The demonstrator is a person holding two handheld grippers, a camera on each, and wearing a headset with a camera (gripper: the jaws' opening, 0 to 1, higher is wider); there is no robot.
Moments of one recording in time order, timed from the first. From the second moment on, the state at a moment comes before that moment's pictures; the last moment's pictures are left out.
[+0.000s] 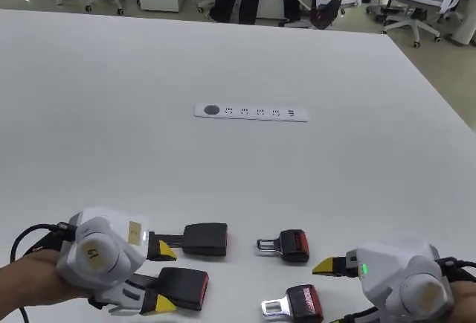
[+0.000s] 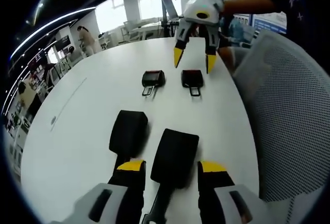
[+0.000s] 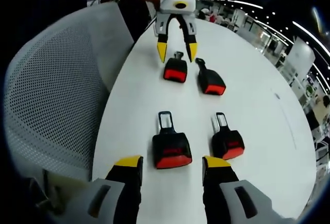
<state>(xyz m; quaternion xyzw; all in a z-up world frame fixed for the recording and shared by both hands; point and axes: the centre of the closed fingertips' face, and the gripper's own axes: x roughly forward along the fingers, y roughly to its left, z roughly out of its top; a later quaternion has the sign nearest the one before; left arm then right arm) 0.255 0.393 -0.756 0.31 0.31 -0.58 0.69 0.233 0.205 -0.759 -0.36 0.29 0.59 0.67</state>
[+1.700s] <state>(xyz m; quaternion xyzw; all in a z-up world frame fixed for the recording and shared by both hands) 0.257 0.402 -0.779 0.33 0.35 -0.60 0.64 0.238 0.227 -0.770 -0.33 0.31 0.59 0.67</state>
